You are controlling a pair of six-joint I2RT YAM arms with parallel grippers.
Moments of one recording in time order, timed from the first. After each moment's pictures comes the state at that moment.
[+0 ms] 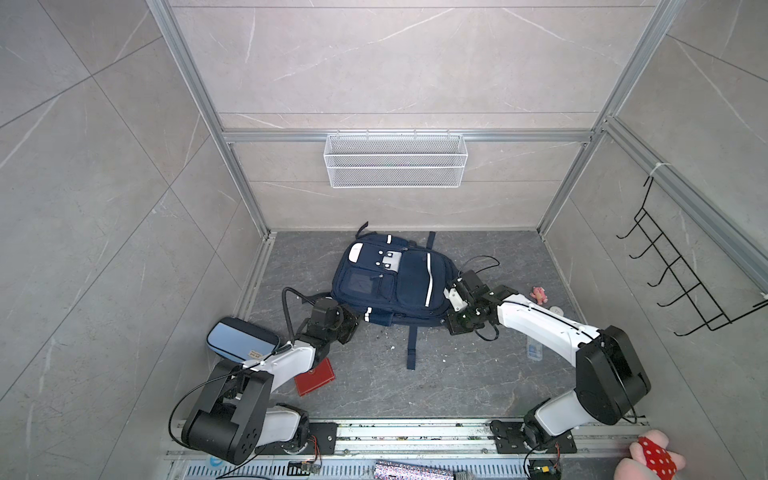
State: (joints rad) left arm -0.29 1.33 0.44 0.25 0.26 -1.25; right arm 0.50 1.54 1.03 -0.74 -0.09 0.27
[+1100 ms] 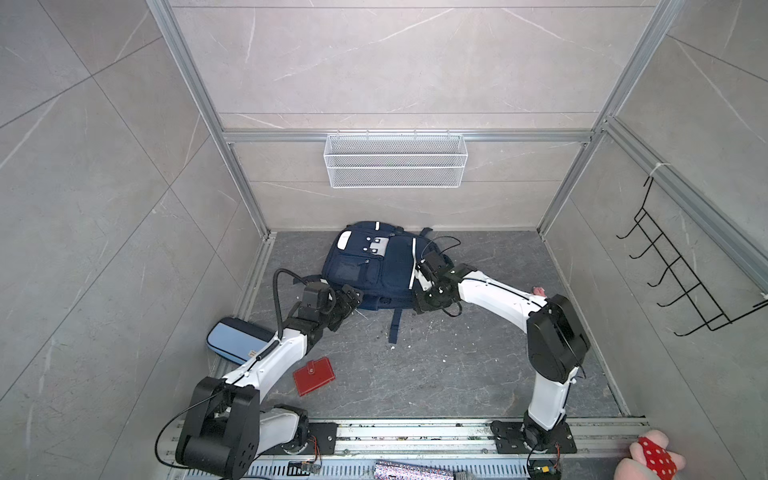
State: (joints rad) left arm -0.30 1.22 0.61 -0.08 0.26 -1.00; right arm 0.63 1.92 1.48 -0.75 -0.02 0.30
